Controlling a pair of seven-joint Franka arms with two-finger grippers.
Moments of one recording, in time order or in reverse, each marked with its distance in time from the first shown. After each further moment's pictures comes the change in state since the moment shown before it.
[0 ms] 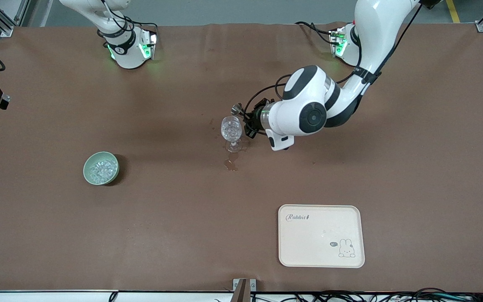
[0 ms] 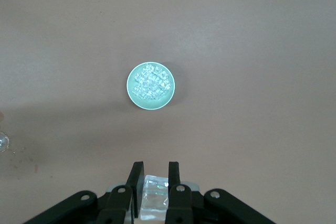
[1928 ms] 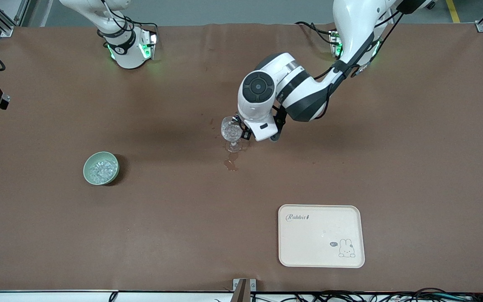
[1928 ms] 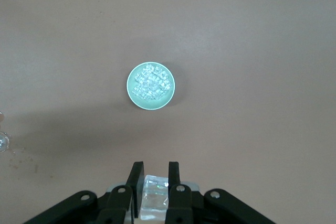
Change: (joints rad) left arm -0.146 0.076 0.004 0.167 0.474 -0.130 -0.402; right arm 0.000 0.000 0.000 0.000 0.000 0.000 0.000
